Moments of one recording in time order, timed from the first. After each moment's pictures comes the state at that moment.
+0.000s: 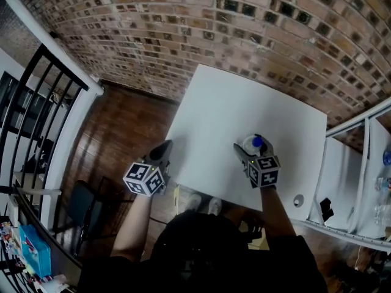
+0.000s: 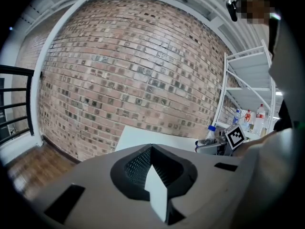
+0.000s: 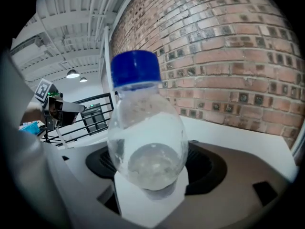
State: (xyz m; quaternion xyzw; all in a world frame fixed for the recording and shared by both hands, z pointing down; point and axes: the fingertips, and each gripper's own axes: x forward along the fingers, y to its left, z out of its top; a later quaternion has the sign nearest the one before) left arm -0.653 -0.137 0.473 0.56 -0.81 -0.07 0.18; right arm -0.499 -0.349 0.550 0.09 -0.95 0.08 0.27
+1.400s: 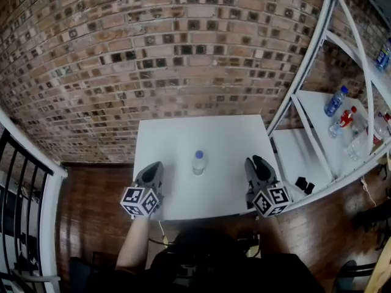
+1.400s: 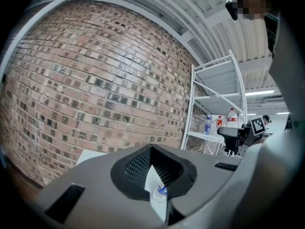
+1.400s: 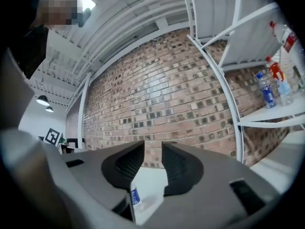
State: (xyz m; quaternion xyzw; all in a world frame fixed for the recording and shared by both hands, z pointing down) left arm -0.569 -0.221 0.381 0.69 -0.71 -0.10 0.07; right arm -0.285 -0.352 0.342 0.31 -0.95 0.06 -0.03
